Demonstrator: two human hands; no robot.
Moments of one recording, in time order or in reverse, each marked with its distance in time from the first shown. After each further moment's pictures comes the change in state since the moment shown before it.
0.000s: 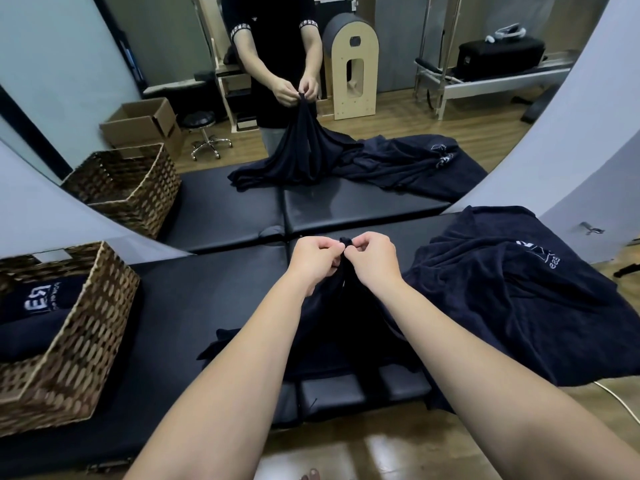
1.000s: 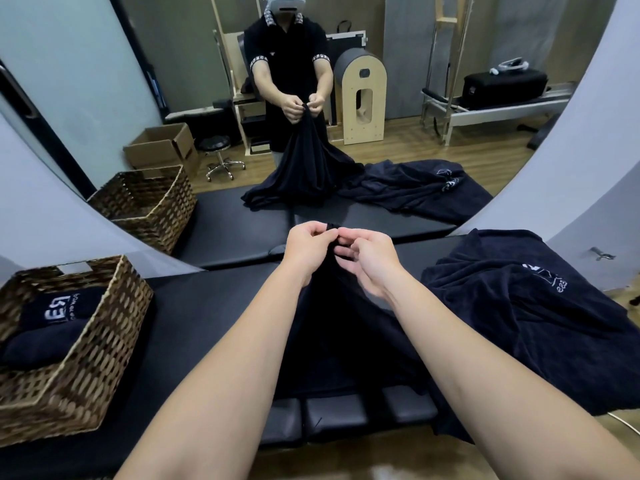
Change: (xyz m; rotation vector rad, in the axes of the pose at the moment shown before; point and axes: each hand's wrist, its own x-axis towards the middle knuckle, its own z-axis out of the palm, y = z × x) left_hand -0.007 0.050 -0.026 -0.023 0.136 0.138; right_hand -0.002 -0.050 -0.007 0.764 -0.276 0.171
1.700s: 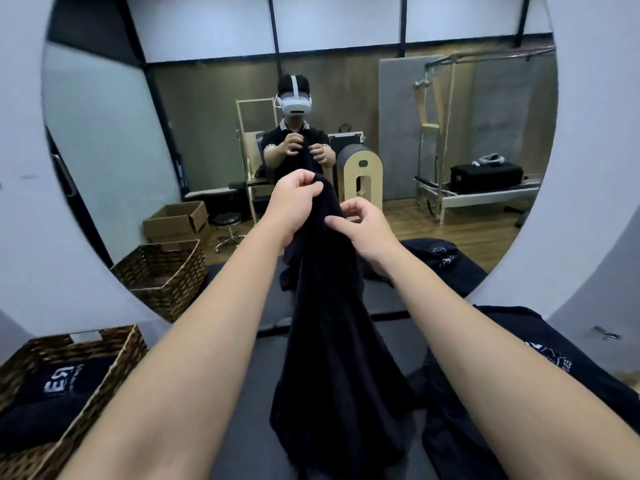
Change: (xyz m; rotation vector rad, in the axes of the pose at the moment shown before) left_hand 0.005 0.199 -0.064 -0.011 0.016 0.458; right_hand -0.012 -0.152 0.059 -0.457 -0.092 -0.637
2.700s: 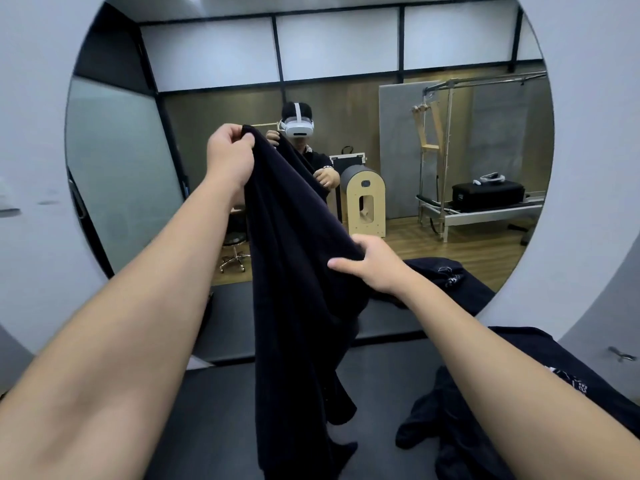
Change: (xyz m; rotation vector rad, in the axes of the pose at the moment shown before) left_hand 0.053 0.075 -0.088 0.004 0.403 0.153; right_hand -0.006 -0.004 -0.016 -0.326 -0.274 -0.037
